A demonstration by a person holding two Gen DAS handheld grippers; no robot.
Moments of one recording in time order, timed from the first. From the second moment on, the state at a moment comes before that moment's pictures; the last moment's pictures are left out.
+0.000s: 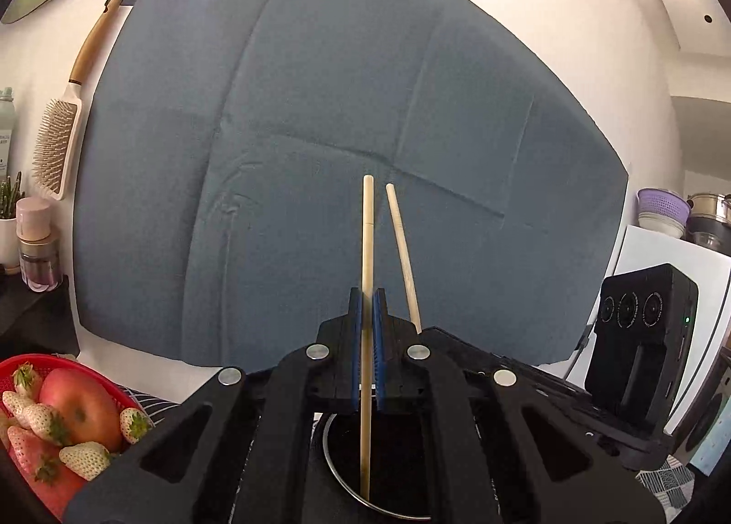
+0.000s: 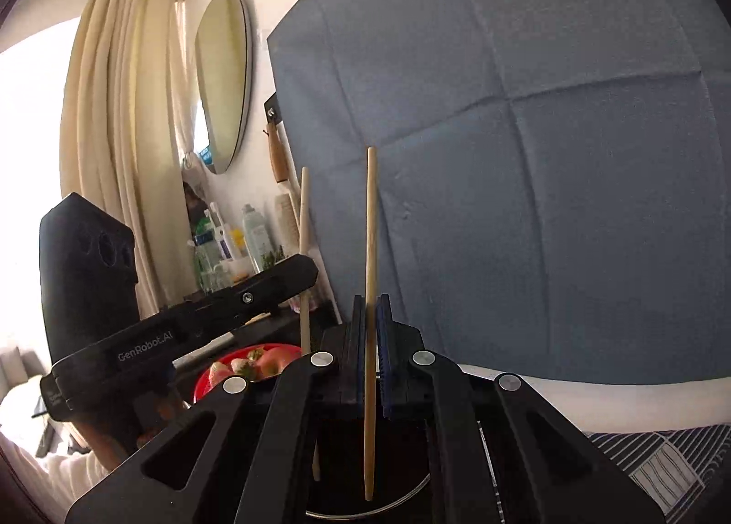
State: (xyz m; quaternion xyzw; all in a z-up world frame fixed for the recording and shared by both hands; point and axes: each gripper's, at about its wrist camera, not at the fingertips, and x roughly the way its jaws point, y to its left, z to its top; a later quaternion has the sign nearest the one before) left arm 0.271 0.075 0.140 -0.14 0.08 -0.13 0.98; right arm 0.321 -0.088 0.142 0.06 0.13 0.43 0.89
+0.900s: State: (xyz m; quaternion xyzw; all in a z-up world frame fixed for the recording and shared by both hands) left arm 0.189 0.099 0.162 -0.07 0.07 -0.07 0.99; right arm 0.248 -0.124 0.160 -0.06 0.12 0.28 0.95
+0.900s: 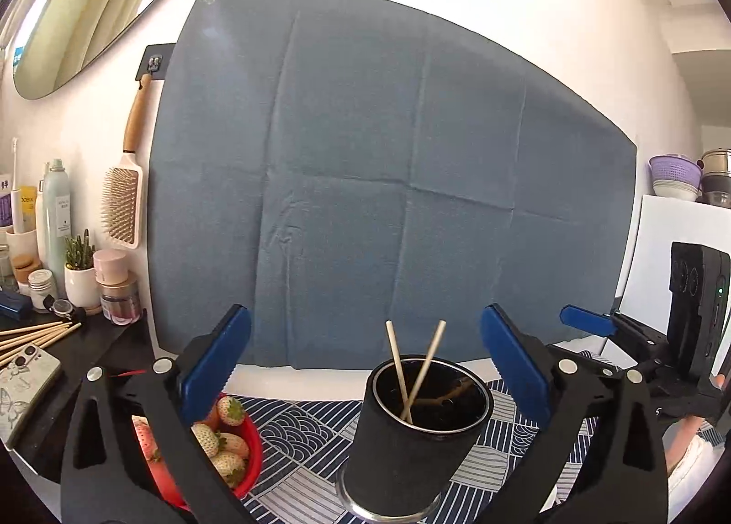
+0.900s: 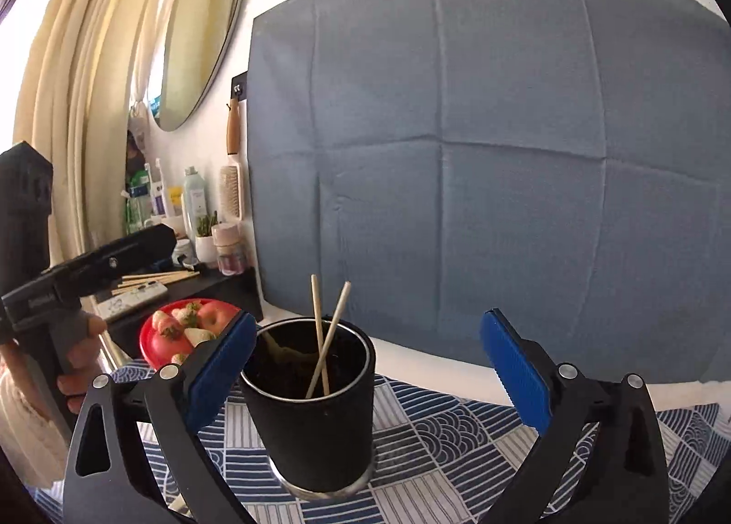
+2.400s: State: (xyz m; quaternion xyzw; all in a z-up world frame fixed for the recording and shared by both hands) left arm 0.163 0.074 0.064 -0.11 0.46 -0.06 0.88; right arm 0.194 -0.182 0.087 -0.09 0.31 0.19 0.93
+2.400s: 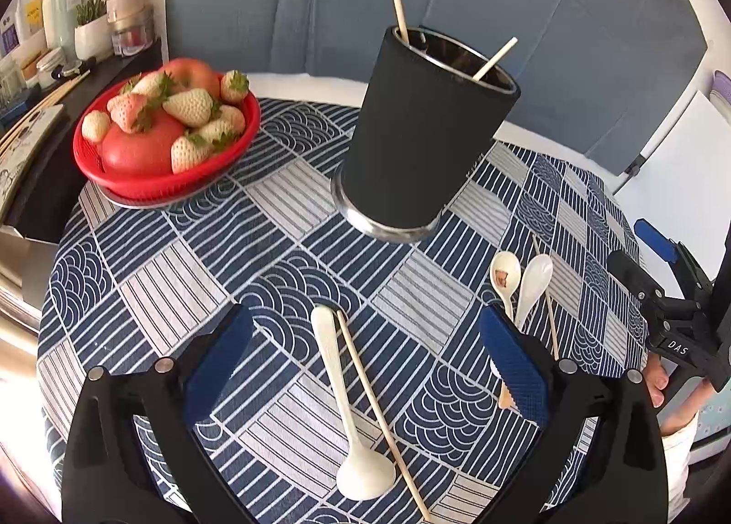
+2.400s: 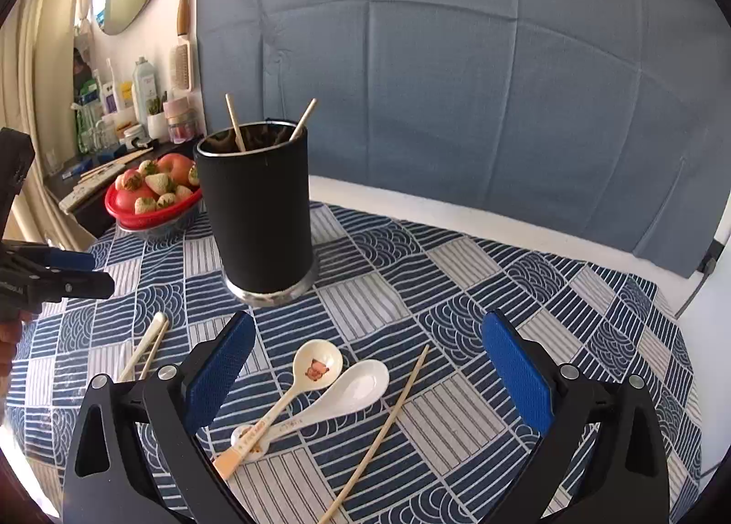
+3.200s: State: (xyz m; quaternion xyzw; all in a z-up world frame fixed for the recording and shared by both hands) left arm 0.175 0.029 0.028 -0.14 0.60 -0.09 0.78; right arm 0.205 -0.188 0.021 -0.14 0.44 0.18 0.87
